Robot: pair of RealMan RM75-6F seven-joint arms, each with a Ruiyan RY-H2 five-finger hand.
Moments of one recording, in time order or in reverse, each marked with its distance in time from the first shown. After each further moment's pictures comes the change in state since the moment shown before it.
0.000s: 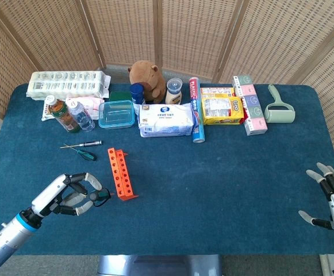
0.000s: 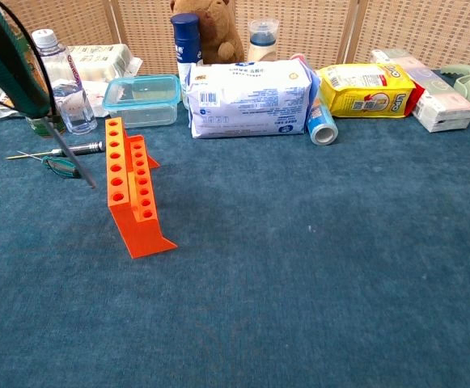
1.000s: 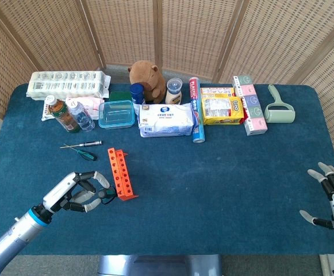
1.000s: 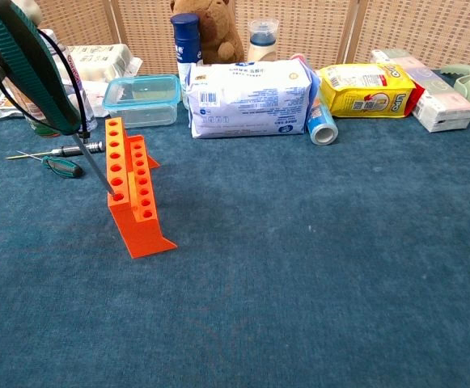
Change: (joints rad) left arm -0.056 -0.091 0.024 0.072 -0.031 -0.009 -0.005; right arm 0.000 0.005 0.002 0.000 0.005 -0.002 0.009
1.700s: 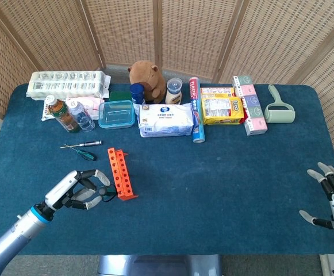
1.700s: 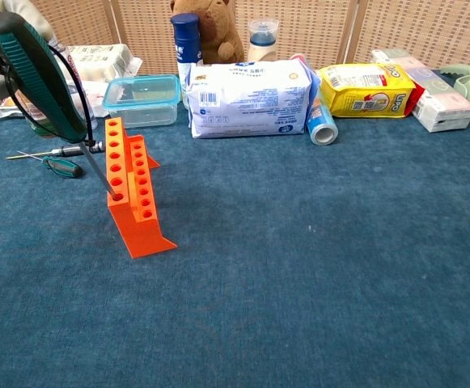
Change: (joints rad) left arm -0.020 -0.027 0.011 0.037 -0.032 -0.010 0.000; right arm 0.001 -0.001 0.000 -0.002 0.000 -0.003 -0.004
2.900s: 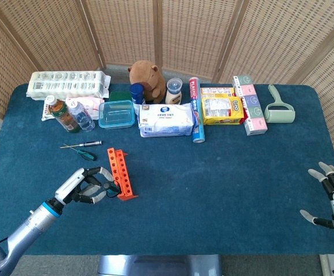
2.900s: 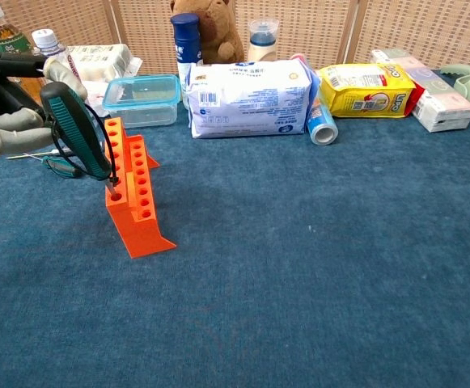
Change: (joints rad) left arm -0.020 -0.146 0.002 0.146 -0.096 -0.061 0.007; right arm 0.001 0.004 0.003 0.002 0.006 -0.003 0.013
